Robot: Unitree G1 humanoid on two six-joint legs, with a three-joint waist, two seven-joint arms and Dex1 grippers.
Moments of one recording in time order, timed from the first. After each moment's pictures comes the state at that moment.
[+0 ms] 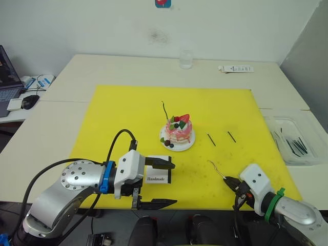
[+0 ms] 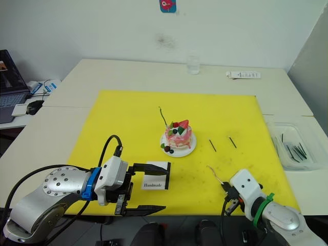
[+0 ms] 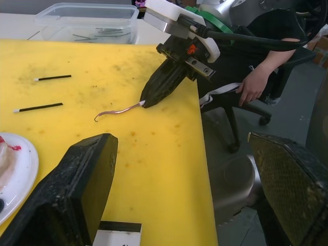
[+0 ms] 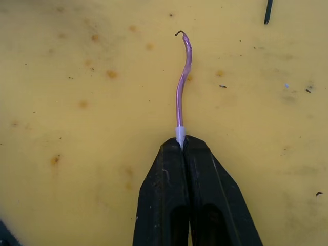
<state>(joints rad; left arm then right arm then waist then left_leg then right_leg) -0.05 0.81 -0.05 -0.66 -0.62 0.46 -1.08 0.37 -0.68 -0.02 -0.87 0.31 0.78 0.44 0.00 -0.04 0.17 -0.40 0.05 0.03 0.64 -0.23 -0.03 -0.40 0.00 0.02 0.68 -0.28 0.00</state>
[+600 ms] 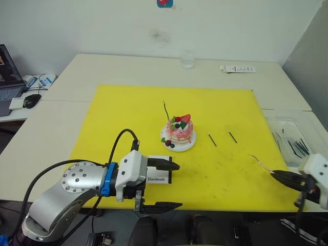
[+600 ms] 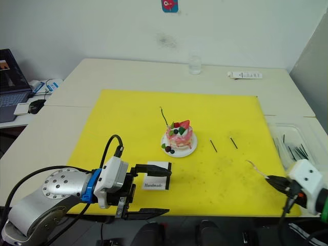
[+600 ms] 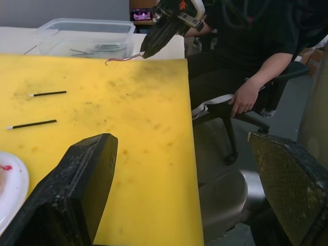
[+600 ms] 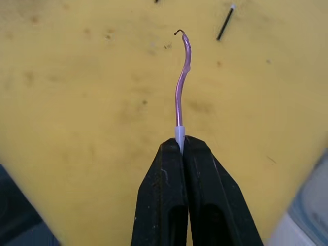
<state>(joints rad) -0.07 0.80 -0.06 -0.74 -0.69 0.51 -1.03 0.53 -0.89 -0.61 -0.49 0.39 0.40 1.02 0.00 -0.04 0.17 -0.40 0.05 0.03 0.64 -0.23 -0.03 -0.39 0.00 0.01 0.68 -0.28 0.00</state>
